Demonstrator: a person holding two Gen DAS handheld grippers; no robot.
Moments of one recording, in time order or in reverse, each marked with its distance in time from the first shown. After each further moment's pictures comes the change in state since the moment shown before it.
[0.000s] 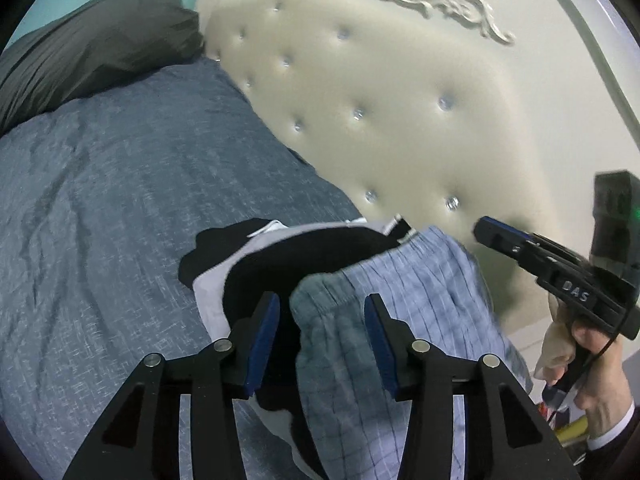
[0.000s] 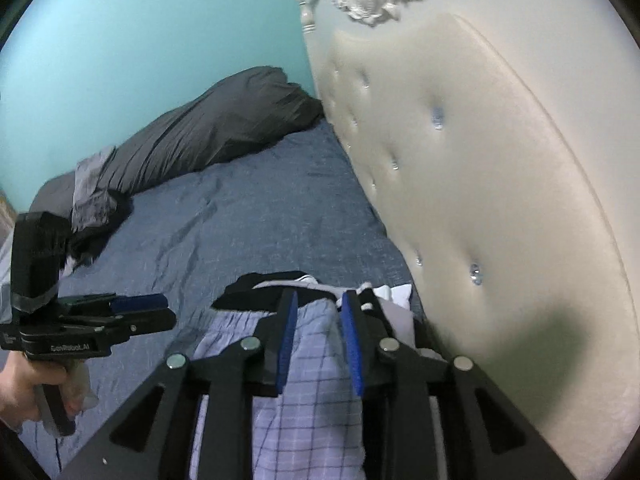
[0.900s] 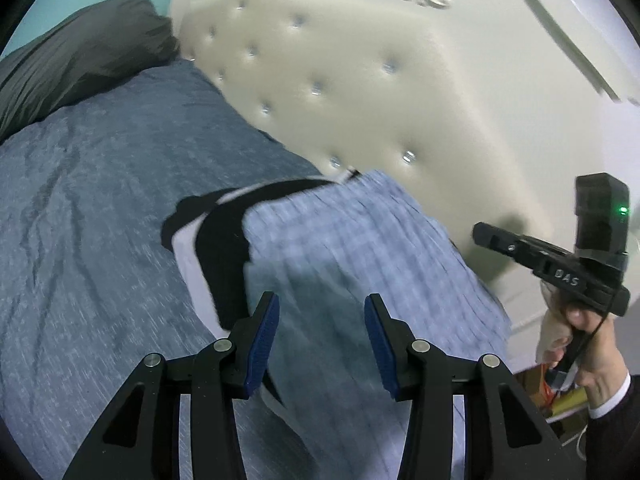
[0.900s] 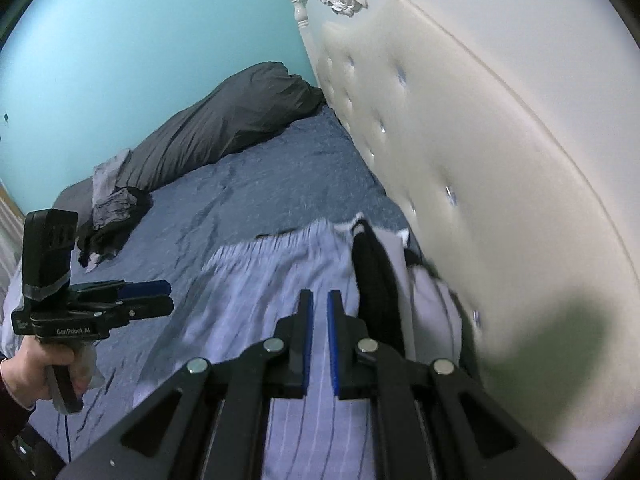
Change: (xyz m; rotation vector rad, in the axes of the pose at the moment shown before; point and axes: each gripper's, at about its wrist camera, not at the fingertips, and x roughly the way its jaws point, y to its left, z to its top) left arm -0.032 -0.041 -0.055 0.090 0.026 -0.030; right arm -0.050 -0.026 -0.068 0.087 0.010 0.068
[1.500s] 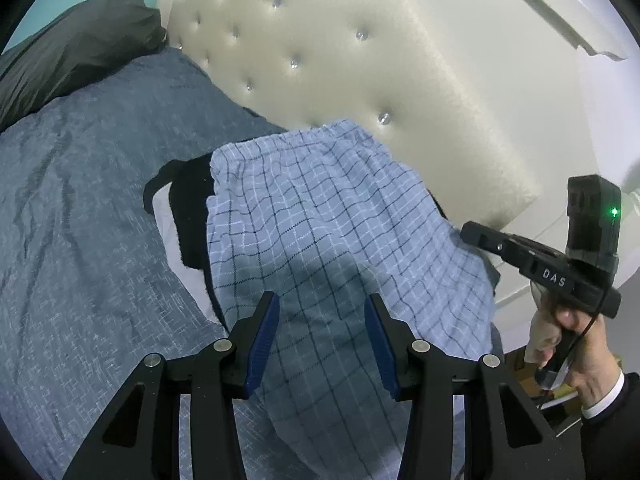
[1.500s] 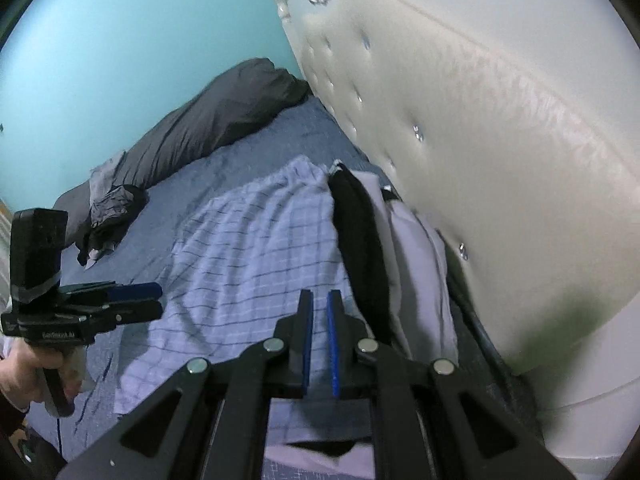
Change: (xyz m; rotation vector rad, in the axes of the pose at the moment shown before) left arm -0.003 -0.022 -0.038 0.012 0.028 -0.007; right arm -0.016 -0.007 -0.058 0.047 -0.019 -0.013
